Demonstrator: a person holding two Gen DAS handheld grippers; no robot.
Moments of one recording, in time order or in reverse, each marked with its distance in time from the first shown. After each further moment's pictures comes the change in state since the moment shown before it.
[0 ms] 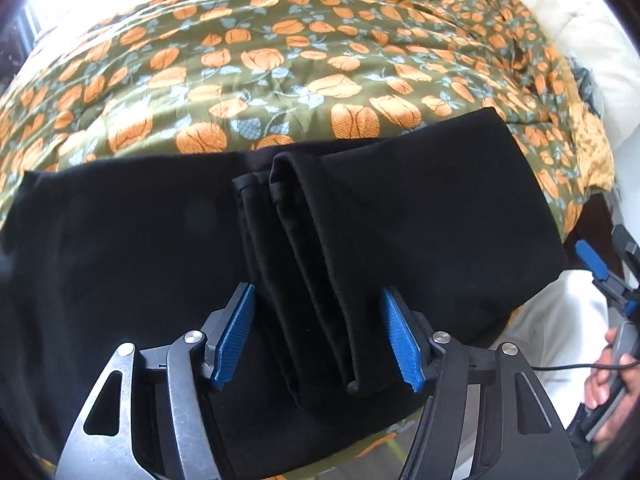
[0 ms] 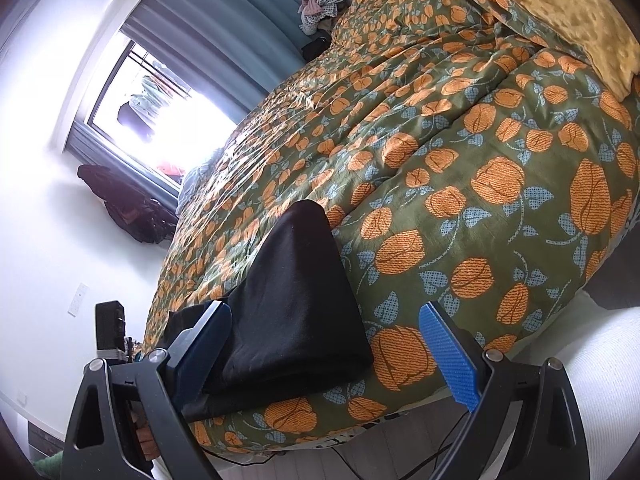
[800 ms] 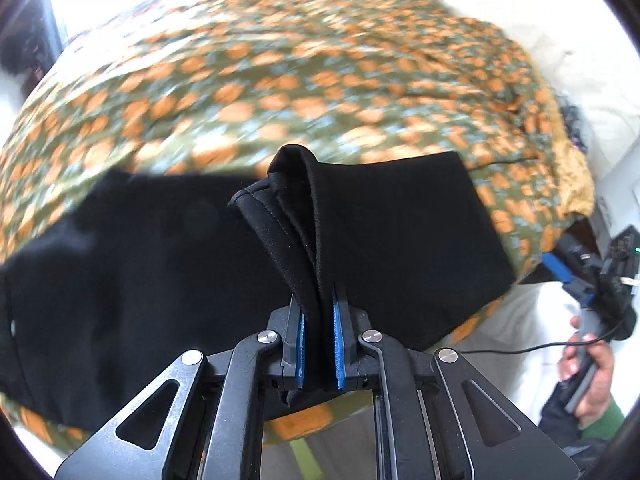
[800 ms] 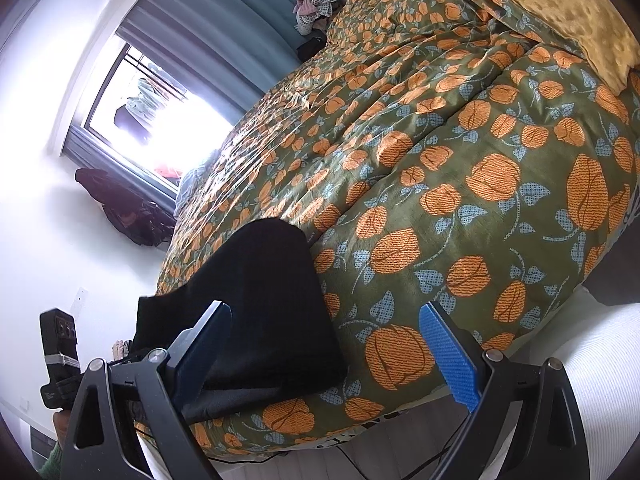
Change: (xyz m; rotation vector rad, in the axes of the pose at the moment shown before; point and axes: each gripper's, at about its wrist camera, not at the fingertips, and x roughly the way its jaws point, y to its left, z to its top) left arm -0.078 0.048 -0.024 -0.077 -0.094 0.012; right arm 0.000 -0.003 0.000 0.010 -0.001 -0.007
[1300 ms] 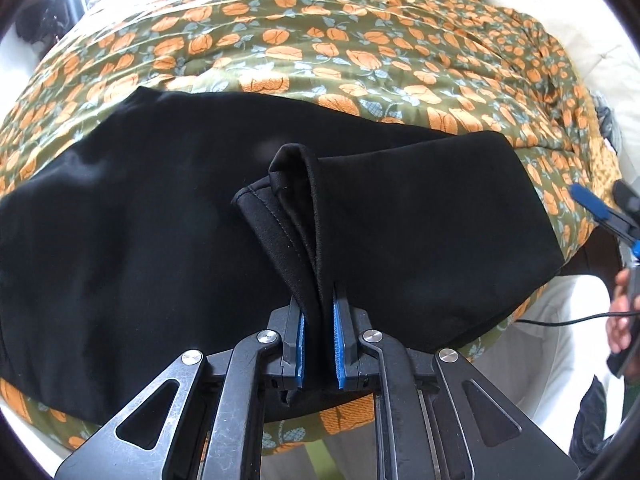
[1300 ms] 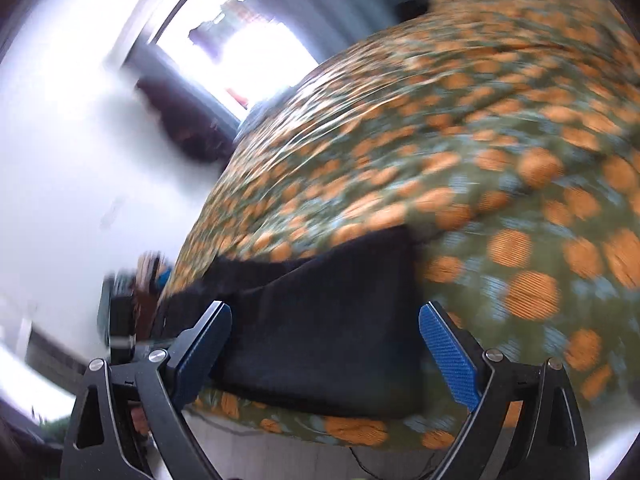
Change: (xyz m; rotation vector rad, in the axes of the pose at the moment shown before) left arm 0.037 0.030 -0.028 -0.055 0.056 0.044; right arm 0.077 0.114 0.009 -0.387 0.274 0.212
